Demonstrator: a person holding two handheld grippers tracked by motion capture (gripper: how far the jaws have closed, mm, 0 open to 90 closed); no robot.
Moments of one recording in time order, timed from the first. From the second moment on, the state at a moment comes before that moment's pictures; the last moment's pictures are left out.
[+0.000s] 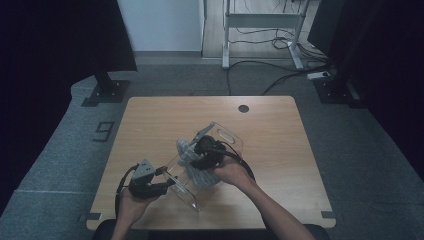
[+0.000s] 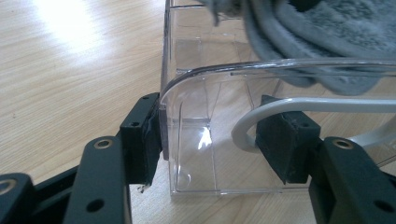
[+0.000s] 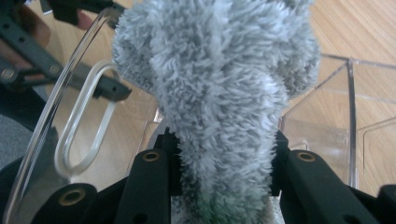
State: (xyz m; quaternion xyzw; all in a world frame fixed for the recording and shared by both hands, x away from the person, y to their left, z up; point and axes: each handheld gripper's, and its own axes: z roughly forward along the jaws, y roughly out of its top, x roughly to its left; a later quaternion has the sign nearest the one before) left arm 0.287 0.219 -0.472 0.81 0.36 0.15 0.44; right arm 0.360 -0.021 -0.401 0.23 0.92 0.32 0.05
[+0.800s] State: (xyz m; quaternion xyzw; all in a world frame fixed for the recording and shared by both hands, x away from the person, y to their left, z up) left arm 0.287 0.218 -0.472 0.81 0.36 0.15 0.44; right arm 0.326 -0.070 -0.412 0.23 0.91 0.34 0.04
